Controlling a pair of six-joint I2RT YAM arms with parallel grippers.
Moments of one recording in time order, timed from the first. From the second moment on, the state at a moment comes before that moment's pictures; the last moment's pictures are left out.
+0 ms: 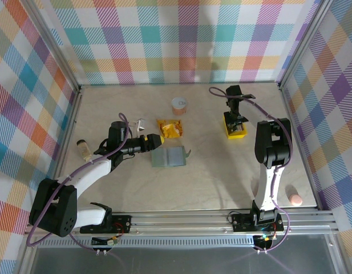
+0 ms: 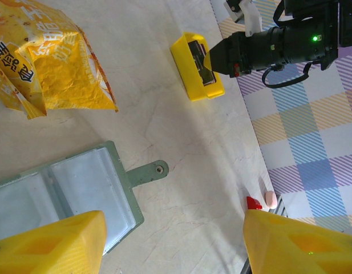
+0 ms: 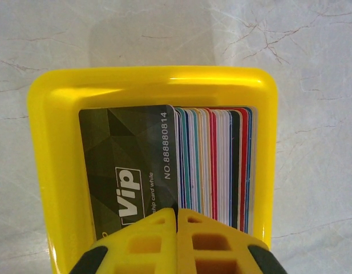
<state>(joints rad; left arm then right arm) -0.31 1.27 0.64 0.11 0.67 -0.63 0.18 2.05 1.60 -0.82 0.23 -0.02</state>
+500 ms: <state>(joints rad) -0.31 1.26 0.64 0.11 0.67 -0.63 0.18 1.89 1.53 -0.81 0.09 0.04</state>
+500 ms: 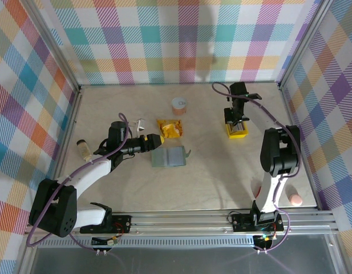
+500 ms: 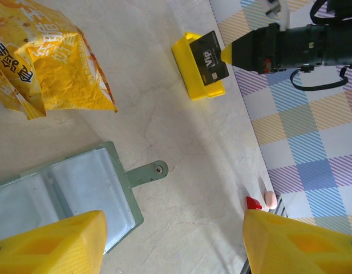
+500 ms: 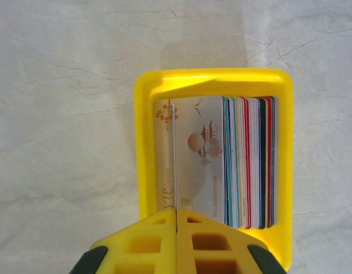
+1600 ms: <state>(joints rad) -0.53 1.12 0.61 0.75 0.66 -1.29 0.18 0.96 1.07 -0.47 -0.63 0.60</state>
